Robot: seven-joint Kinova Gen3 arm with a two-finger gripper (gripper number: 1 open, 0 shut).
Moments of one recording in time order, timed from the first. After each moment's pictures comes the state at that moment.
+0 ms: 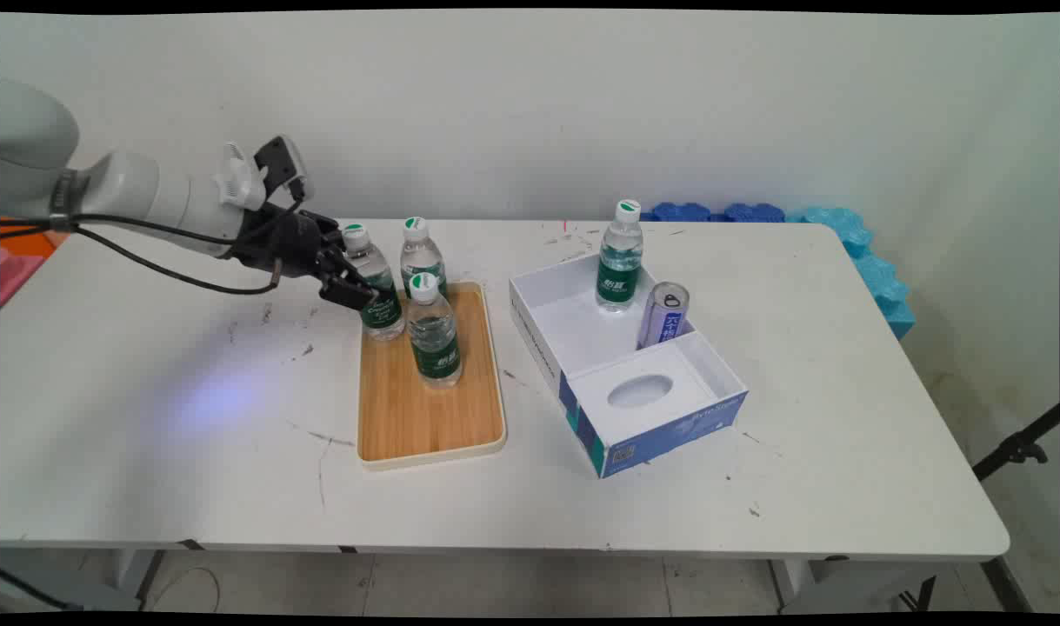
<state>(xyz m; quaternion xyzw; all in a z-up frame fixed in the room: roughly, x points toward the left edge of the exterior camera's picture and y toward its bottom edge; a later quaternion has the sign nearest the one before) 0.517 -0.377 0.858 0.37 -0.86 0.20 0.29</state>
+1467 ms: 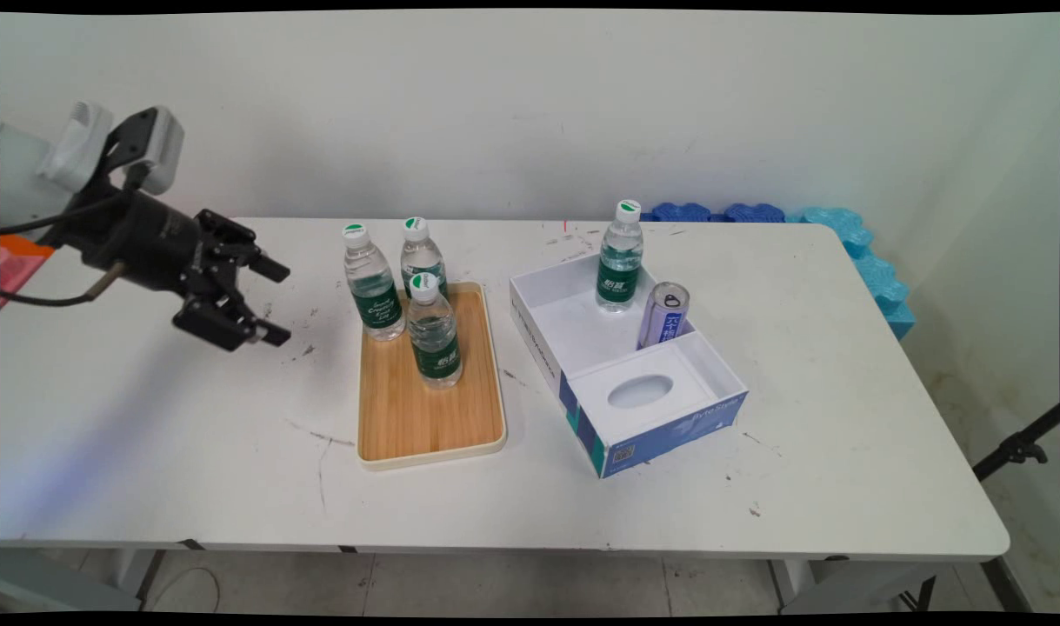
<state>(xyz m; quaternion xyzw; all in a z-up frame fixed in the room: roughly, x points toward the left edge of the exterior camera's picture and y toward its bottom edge) 0.533 -0.279 0.960 0.29 -0.91 0.12 0.27</state>
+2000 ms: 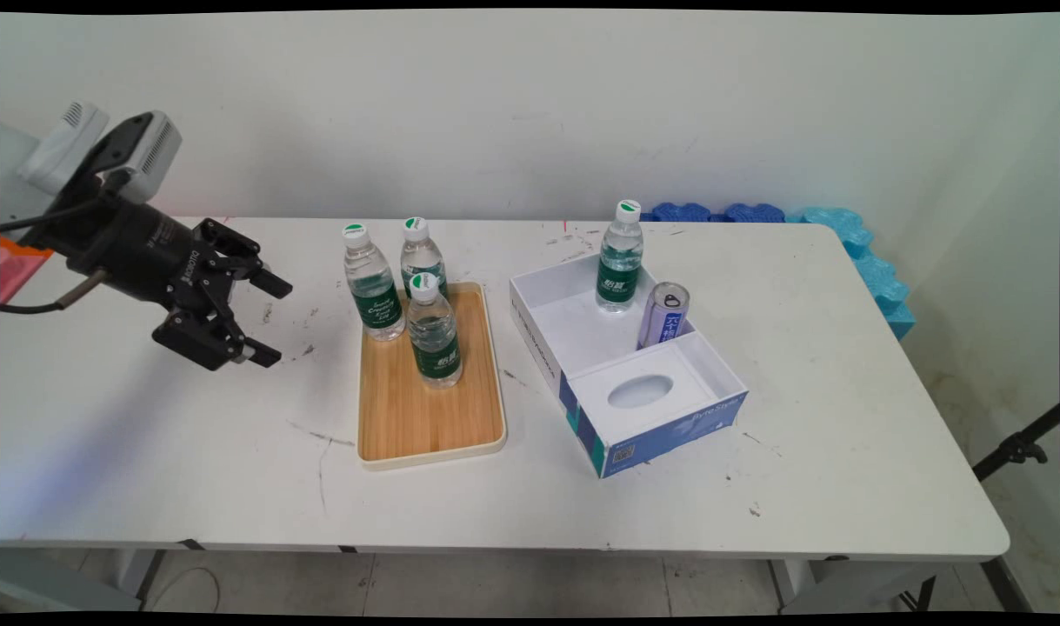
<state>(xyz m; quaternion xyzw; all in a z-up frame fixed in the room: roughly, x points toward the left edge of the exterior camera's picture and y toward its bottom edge) 0.525 -0.274 0.970 0.24 -0.93 0.08 0.27</state>
